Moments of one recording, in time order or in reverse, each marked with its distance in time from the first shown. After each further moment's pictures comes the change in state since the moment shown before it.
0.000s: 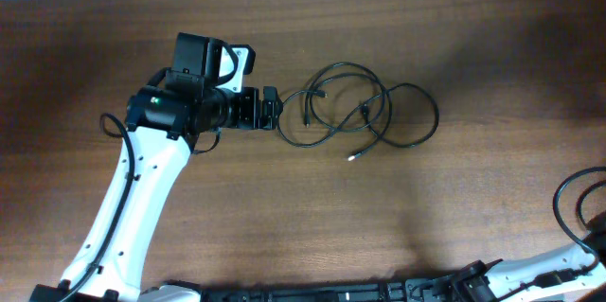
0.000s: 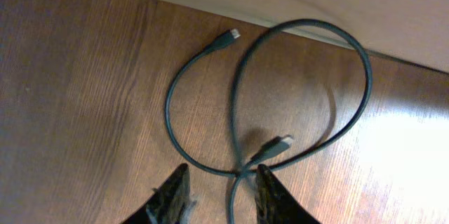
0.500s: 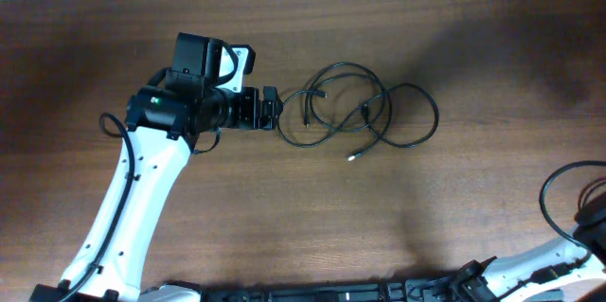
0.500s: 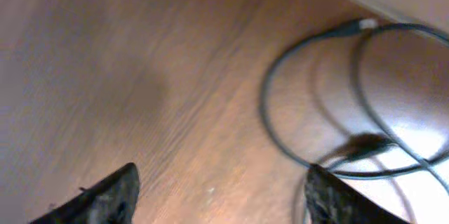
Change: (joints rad) left arm 0.000 0.000 0.000 0.000 0.000 0.000; right arm 0.159 0.000 -0.006 -0.011 -0.124 -0.080
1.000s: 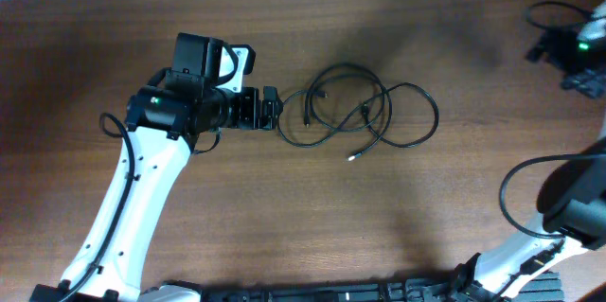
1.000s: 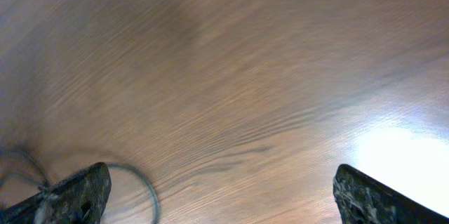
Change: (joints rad) left arm 0.000 0.000 0.000 0.000 0.000 0.000; right arm 0.443 0.000 0.000 -0.158 -0.051 -0.020
